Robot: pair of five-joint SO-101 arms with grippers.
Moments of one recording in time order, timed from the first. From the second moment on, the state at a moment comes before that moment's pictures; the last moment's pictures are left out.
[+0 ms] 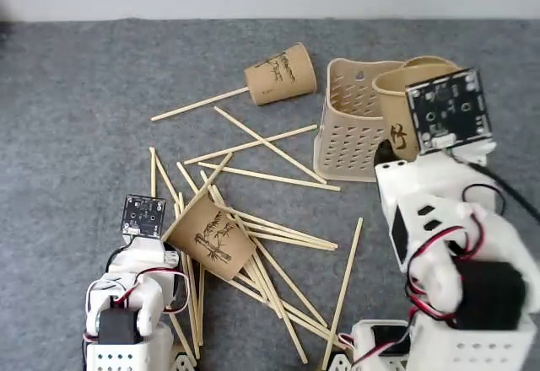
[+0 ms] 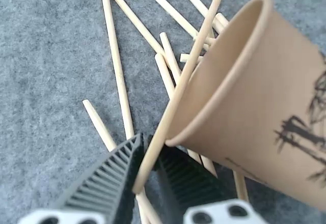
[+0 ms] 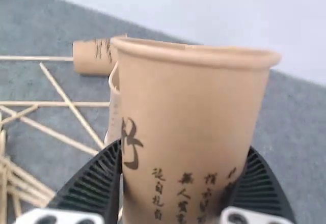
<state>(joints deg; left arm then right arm) -4.9 -103.3 97.5 72.0 1.5 -2.4 -52.8 11.3 80.4 15.2</state>
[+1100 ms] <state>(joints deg) -4.9 -103.3 97.5 72.0 1.5 7.3 -23.7 43.8 2.3 13.6</state>
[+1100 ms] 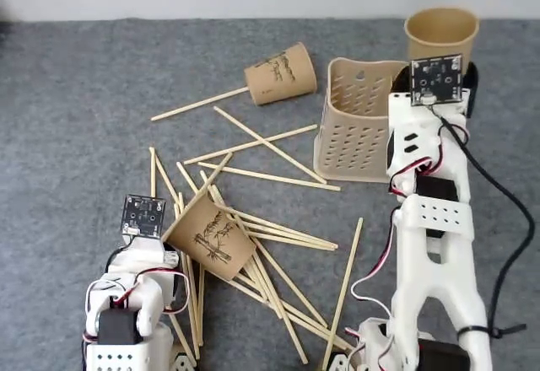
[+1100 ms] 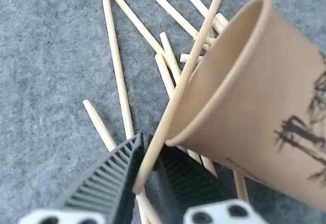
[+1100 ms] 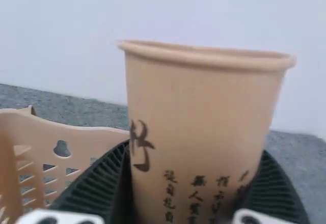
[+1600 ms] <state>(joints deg) -4.9 -103.3 97.5 72.0 1.5 4.5 -45.5 44.2 23.9 8.2</state>
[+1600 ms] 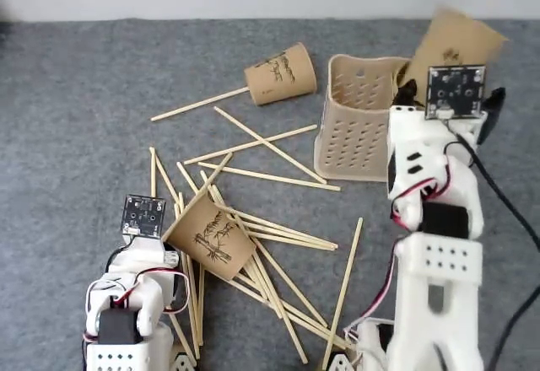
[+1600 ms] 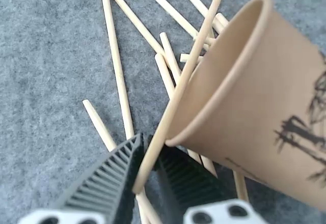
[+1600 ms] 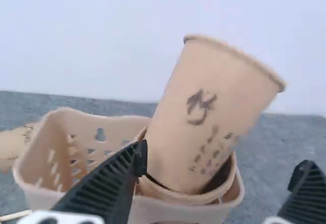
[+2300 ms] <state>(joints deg) -4.9 -103.3 97.5 72.0 1.5 3.8 -49.4 40.3 25.3 8.2</state>
